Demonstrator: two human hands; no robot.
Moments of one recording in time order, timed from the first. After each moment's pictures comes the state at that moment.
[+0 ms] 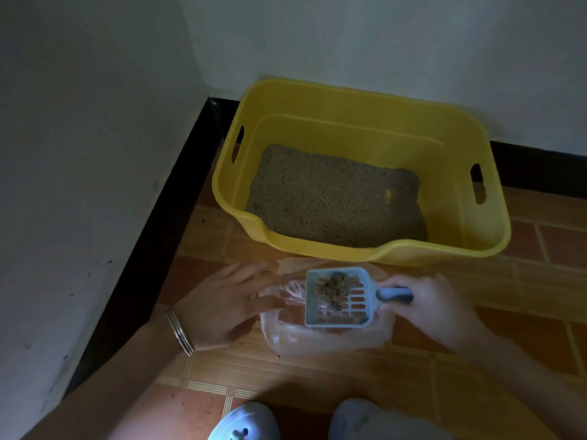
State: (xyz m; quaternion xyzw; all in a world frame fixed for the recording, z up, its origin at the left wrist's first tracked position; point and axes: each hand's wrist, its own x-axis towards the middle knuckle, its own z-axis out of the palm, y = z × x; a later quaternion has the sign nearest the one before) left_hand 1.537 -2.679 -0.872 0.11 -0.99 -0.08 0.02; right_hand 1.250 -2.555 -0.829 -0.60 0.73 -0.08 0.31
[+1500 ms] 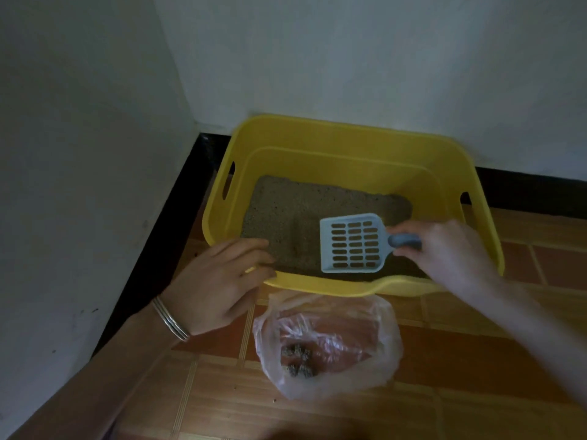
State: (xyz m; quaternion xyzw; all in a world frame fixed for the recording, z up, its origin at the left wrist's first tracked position) left_hand 1.512 -2.737 -0.837 0.15 -0.98 -0.02 0.09; right_hand 1.206 -2.632 -0.788 -0.66 0.74 -0.08 0.02
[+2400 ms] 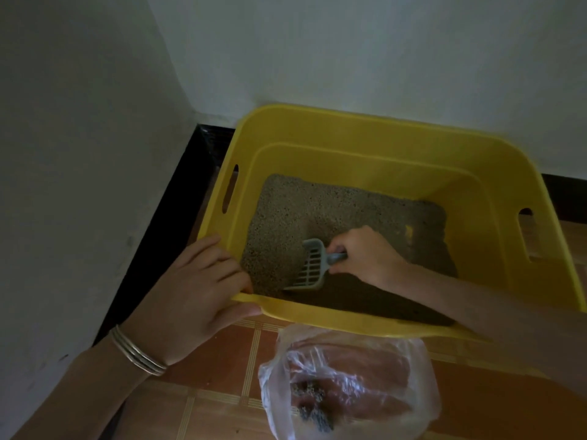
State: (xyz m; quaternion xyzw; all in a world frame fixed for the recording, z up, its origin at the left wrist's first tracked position) left_hand 1.517 -2.776 -0.852 0.25 -0.96 -0.06 0.09; right_hand 1.245 -2.747 -0.888 -0.64 0.69 -0.05 0.33
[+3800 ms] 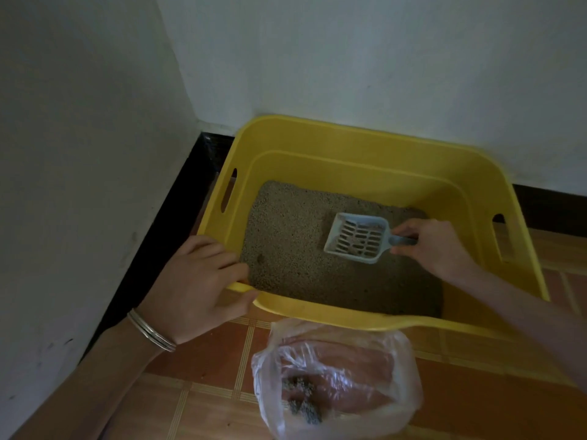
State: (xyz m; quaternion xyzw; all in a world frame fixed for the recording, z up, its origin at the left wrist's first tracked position) left_hand 1.512 -2.772 -0.854 0.29 -0.95 -0.02 0.14; right_hand 1.164 -2.711 -0.856 -0.56 0.80 -0.07 0.20
